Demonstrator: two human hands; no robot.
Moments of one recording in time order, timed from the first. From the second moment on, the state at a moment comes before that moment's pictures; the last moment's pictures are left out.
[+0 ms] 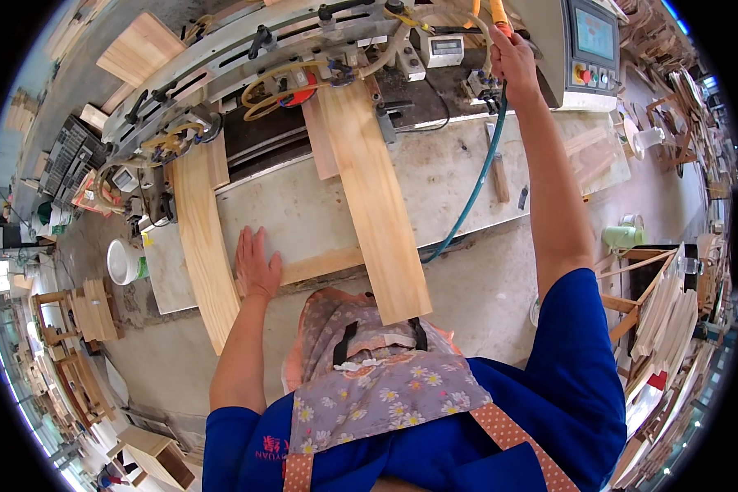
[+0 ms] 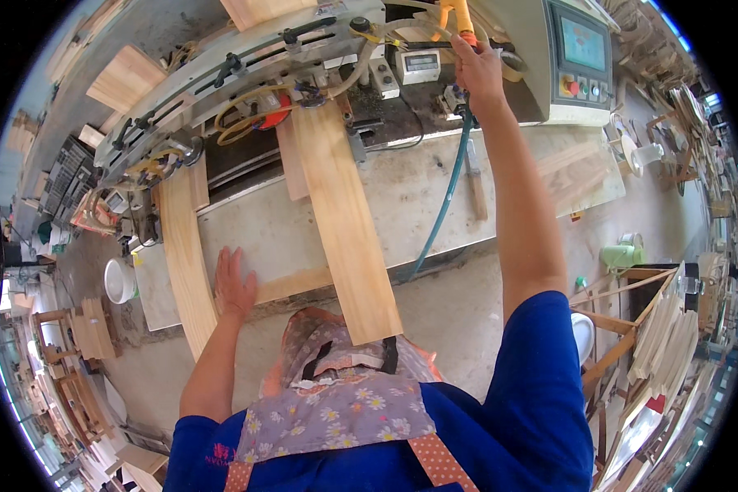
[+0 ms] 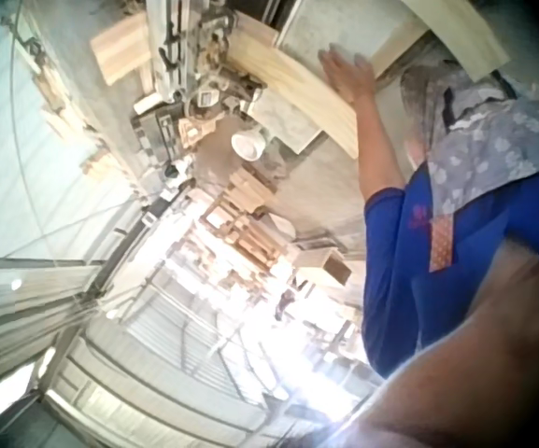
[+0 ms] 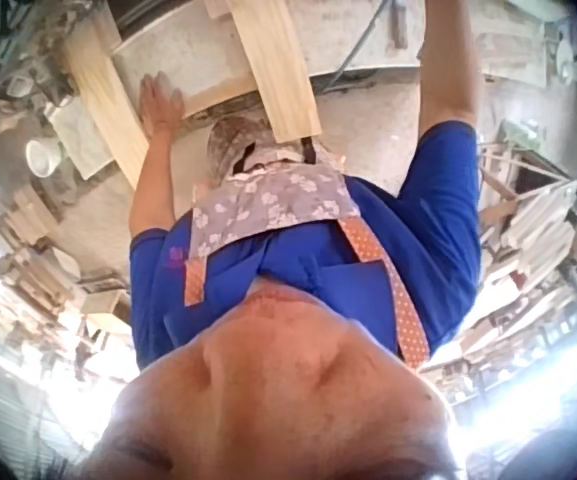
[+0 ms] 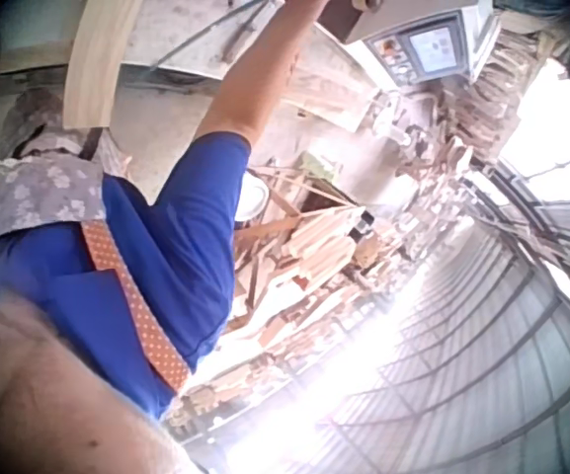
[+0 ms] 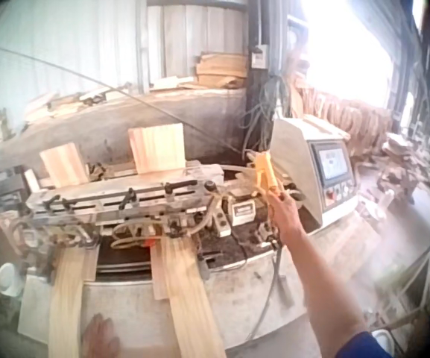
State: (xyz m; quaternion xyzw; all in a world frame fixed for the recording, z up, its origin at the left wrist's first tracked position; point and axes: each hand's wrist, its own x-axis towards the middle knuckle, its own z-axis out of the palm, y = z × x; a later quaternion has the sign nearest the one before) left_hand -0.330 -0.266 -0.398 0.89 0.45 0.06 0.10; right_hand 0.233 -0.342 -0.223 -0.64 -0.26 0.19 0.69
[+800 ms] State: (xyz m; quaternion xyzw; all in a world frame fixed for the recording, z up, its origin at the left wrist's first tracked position) left_hand -0.331 -0.268 -0.406 0.88 0.46 0.07 0.09; right_hand 0.192 -0.385 -0.242 -0.12 -0.31 0.58 0.75
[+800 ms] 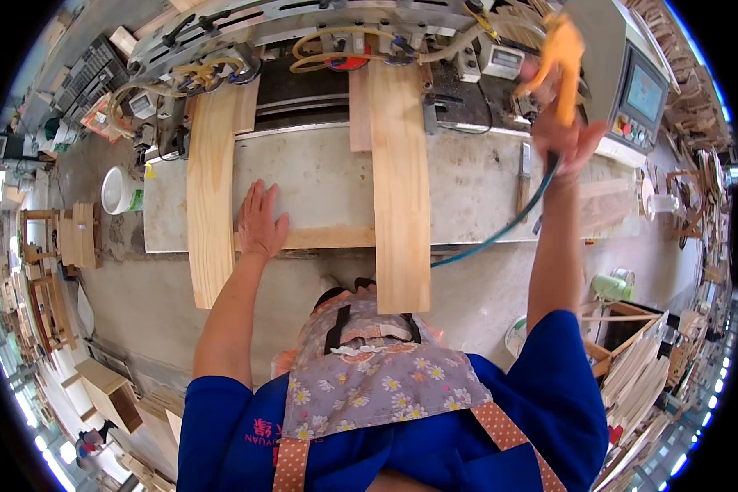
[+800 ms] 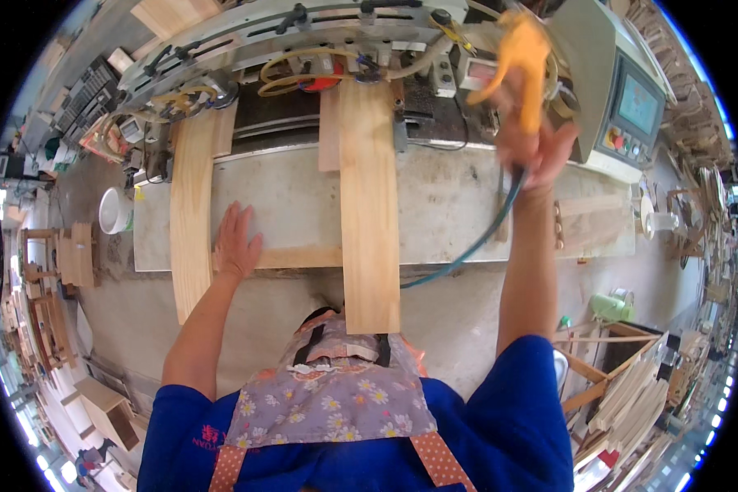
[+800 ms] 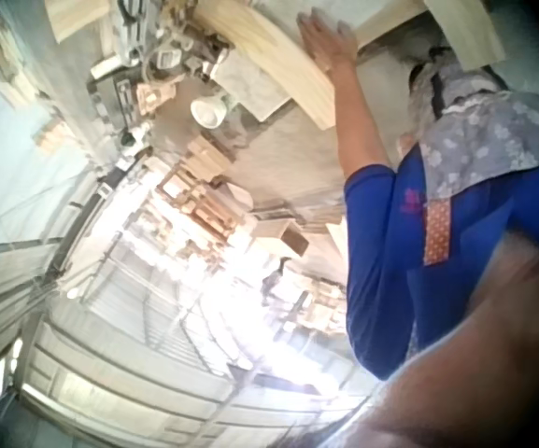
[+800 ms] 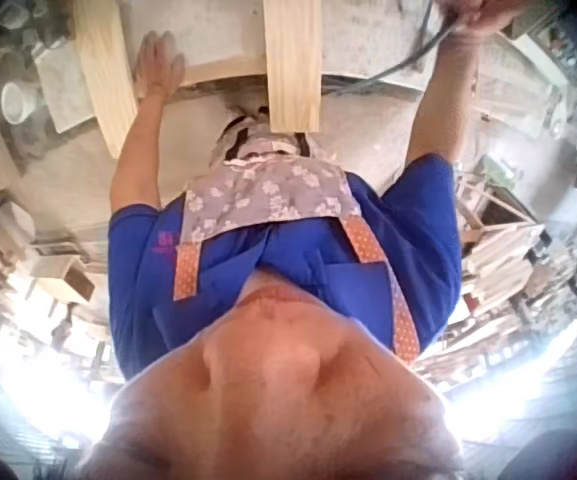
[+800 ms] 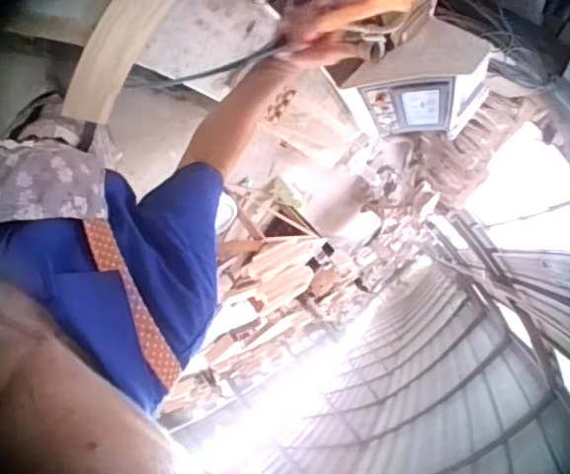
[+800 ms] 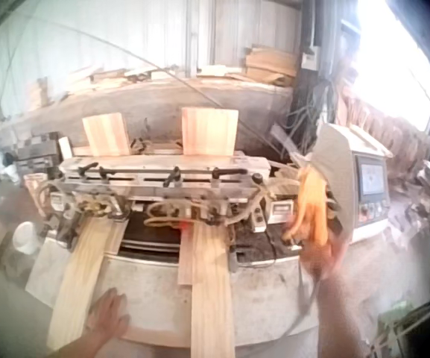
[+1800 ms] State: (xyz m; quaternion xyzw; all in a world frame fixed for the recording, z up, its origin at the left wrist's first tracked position) left_hand -0.321 -0.267 -0.395 0.86 0.51 0.00 0.08; right_hand 0.035 -0.608 -0.265 -0.69 -0.28 0.64 0.17
